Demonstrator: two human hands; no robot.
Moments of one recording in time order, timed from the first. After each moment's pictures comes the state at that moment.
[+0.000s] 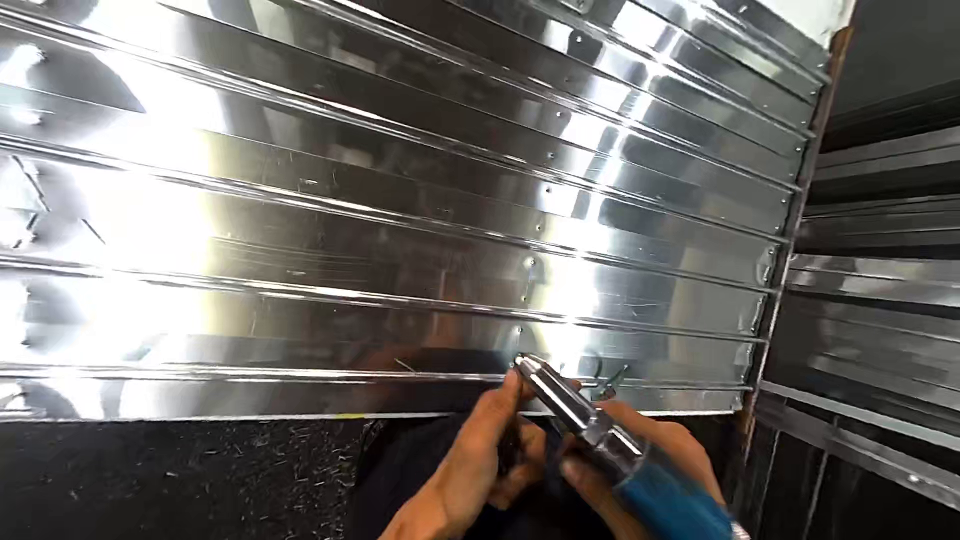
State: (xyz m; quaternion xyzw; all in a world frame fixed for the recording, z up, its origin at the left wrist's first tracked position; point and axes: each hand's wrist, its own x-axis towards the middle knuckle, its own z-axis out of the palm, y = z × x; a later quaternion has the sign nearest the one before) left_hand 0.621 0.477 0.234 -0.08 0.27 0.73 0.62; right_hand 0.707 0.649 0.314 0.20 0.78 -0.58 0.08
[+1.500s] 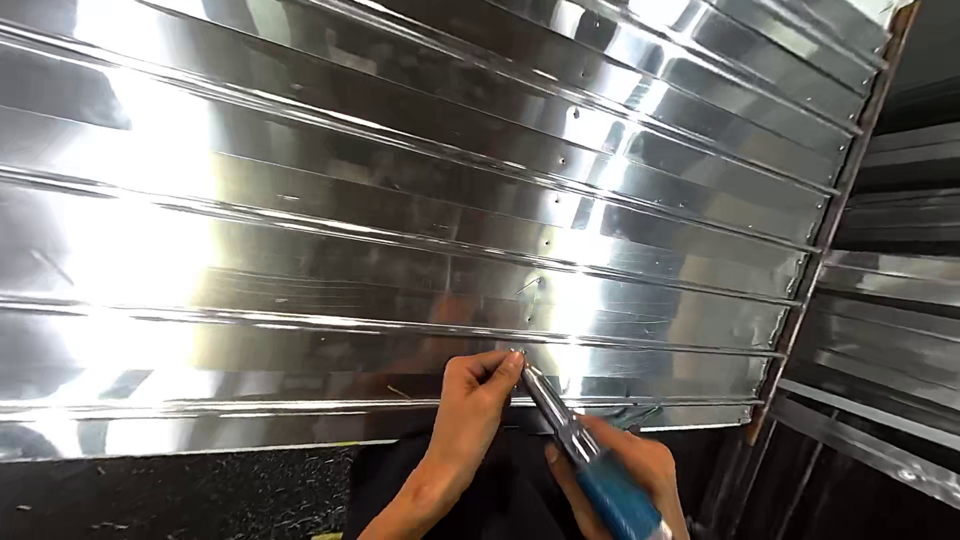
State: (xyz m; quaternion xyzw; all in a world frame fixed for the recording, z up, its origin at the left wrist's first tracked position) left_hand 0.575 0.521 0.185 -0.18 0.53 0.66 0.50; right_hand 0.706 0.659 0.254 0.25 0.87 -0.42 0.07
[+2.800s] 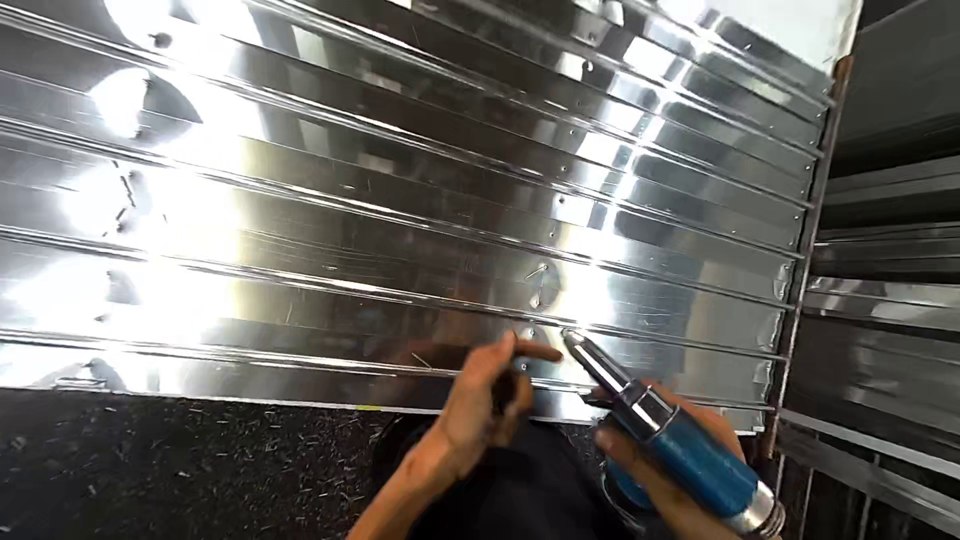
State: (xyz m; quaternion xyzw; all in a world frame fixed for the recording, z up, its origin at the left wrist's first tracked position) left_hand 0.601 0.479 0.216 -0.12 0.36 0.73 0.57; right_hand 0.725 0.668 0.298 0.22 0.81 -0.54 0.03
